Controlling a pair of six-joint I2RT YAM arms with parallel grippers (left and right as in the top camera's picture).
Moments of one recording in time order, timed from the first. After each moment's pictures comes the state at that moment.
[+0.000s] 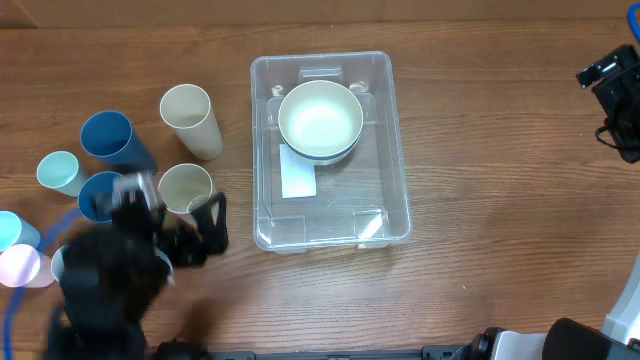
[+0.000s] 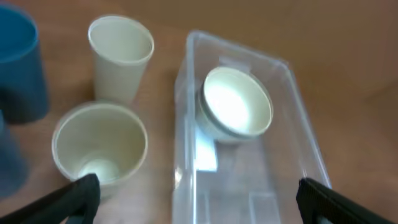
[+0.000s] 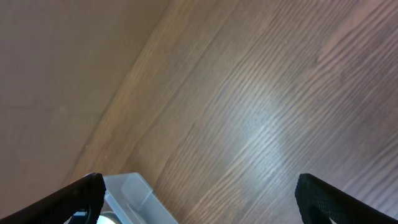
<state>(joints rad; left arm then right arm) -0.04 0.66 1.02 -0.90 0.19 -0.39 -0.38 1.53 1.86 -1.23 -0.09 0.65</state>
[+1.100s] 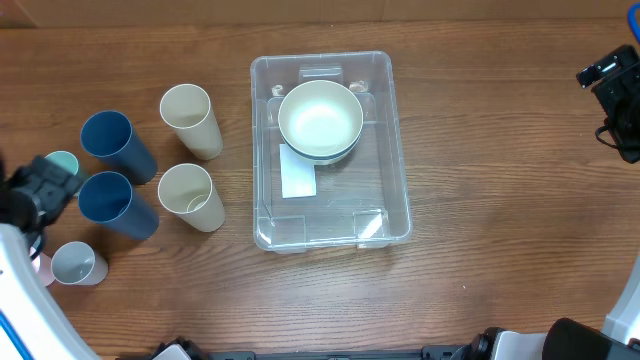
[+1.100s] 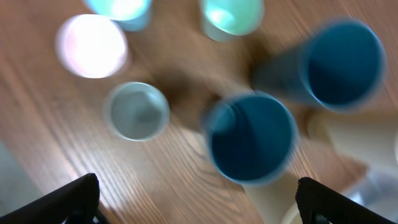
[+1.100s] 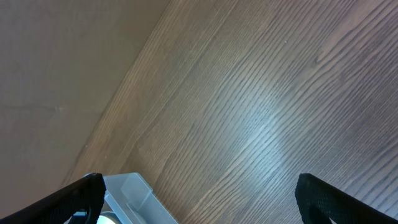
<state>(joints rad) 0.64 1.35 1.57 -1.39 -0.03 -0.46 -0.38 1.53 1.86 -1.23 -0.09 0.65</state>
